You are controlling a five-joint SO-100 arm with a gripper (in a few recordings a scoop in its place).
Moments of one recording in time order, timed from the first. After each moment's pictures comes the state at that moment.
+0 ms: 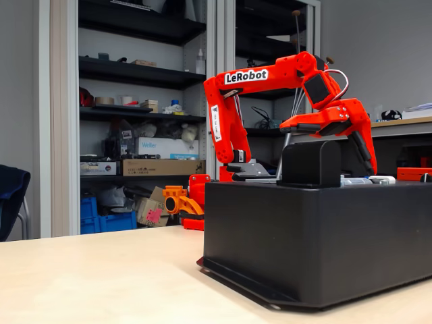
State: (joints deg) arm -23.2 107.7 106.9 64.6 108.4
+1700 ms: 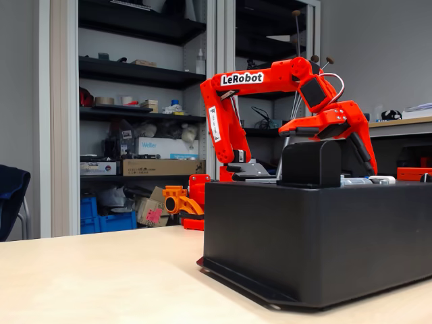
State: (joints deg) arm -23.6 111.3 112.7 60.2 108.4
